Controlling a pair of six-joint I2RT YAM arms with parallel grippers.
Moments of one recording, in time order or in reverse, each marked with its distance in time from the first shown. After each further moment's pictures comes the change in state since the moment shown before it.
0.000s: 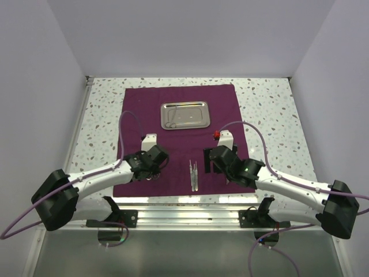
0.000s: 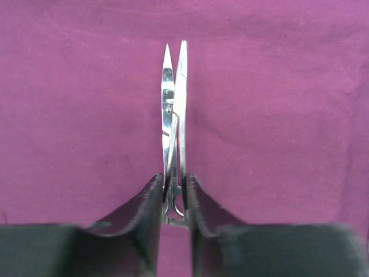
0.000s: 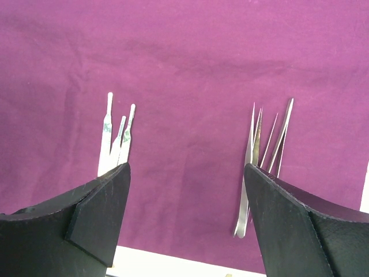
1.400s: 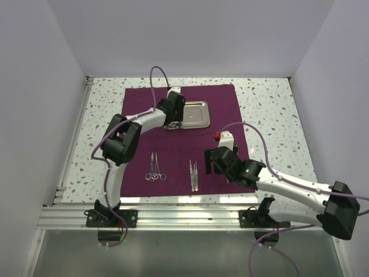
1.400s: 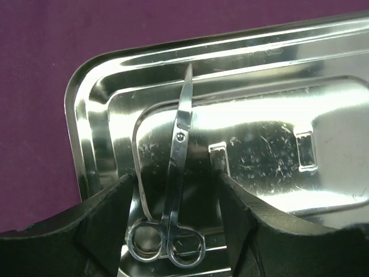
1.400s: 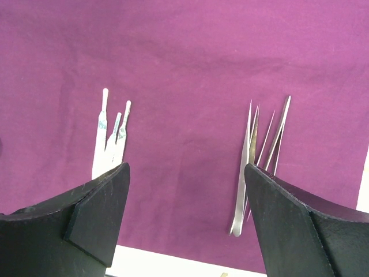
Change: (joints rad) left arm 0.320 0.925 0.893 0.326 0.167 0.467; right arm 0.000 -0.016 -0.018 0.002 -0.001 -0.013
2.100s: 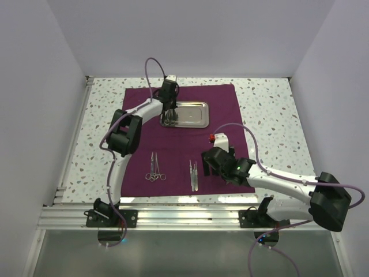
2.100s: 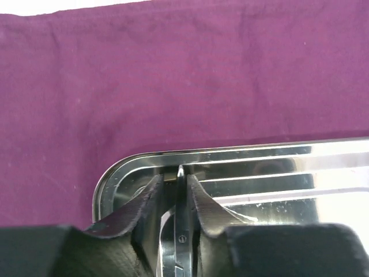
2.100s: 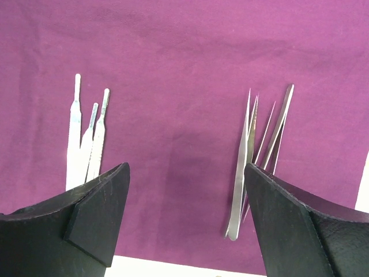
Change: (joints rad) left arm 0.113 0.216 0.314 -0.013 0.121 0.055; right arm 0.000 0.123 0.009 0.001 0.009 -0.002
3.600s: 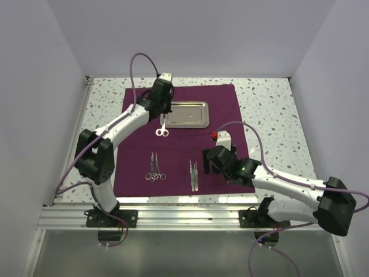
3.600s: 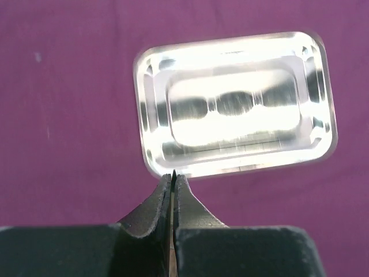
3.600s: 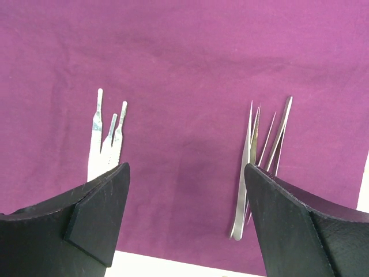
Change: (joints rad) left arm -0.079 -0.542 -0.313 -0.209 -0.053 -0.015; right arm 0.000 -0.060 0.011 0.002 0.000 0.000
